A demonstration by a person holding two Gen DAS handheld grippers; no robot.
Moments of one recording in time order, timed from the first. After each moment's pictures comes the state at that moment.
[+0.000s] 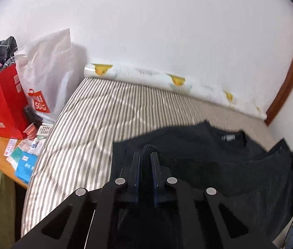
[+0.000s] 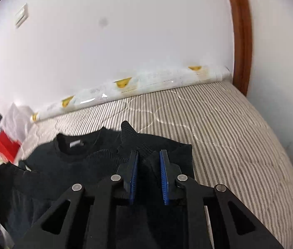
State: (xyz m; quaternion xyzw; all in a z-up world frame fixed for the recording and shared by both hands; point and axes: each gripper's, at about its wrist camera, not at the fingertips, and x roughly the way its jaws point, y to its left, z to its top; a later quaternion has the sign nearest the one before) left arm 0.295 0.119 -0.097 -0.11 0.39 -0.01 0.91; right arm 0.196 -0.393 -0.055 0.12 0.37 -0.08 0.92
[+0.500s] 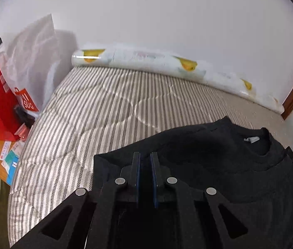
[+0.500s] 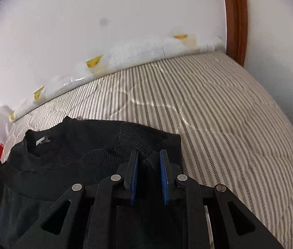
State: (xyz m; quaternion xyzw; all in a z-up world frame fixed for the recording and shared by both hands) left arm 0.361 0.097 -0.144 -0.08 0.45 0.01 0.89; right arm 0.239 -0.423 -0.115 0.13 0.43 -0.12 0.88
